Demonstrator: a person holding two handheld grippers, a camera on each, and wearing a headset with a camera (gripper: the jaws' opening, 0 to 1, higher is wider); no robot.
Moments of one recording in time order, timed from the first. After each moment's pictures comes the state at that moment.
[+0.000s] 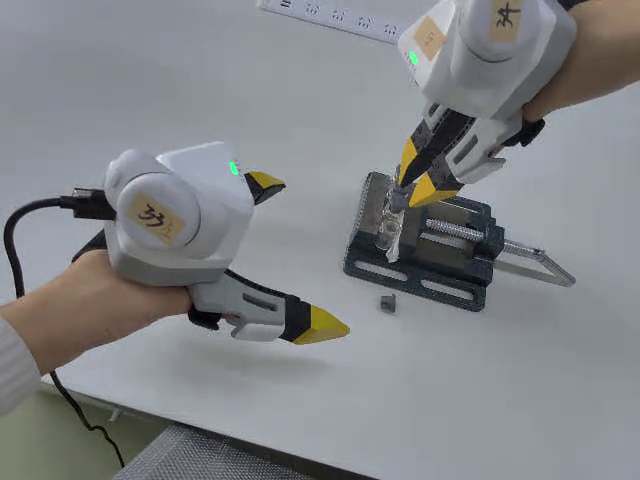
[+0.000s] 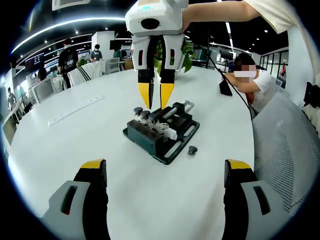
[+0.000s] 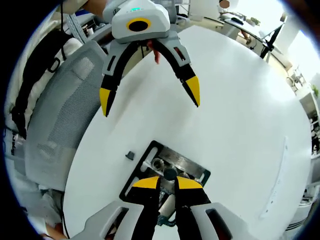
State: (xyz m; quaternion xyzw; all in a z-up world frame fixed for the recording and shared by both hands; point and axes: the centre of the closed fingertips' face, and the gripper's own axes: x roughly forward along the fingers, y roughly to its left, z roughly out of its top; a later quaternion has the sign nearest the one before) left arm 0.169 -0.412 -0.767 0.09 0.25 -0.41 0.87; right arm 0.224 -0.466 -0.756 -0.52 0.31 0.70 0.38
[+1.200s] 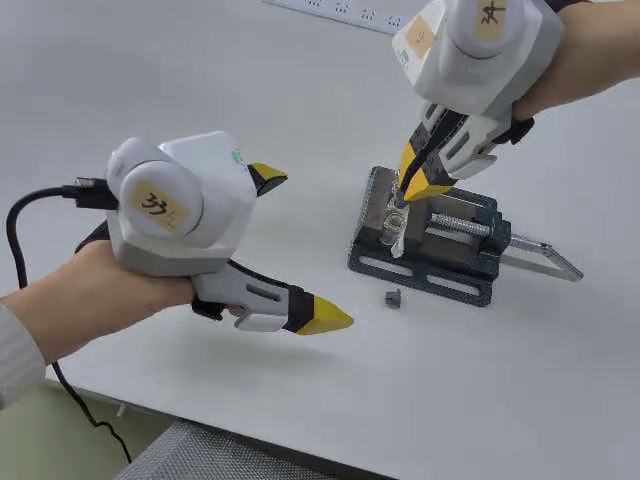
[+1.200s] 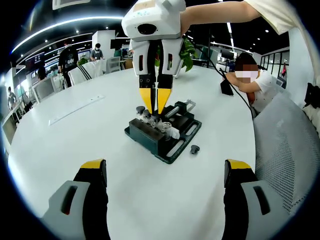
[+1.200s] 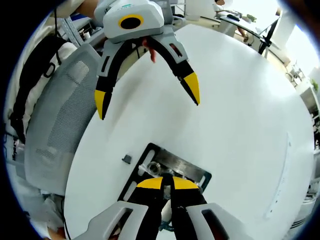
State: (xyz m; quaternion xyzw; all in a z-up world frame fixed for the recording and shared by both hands) left arm 0.172 -0.409 -0.770 0.09 0.25 -0.41 0.87; right arm 0.227 -0.458 -0.766 -0.51 0.32 0.70 0.39
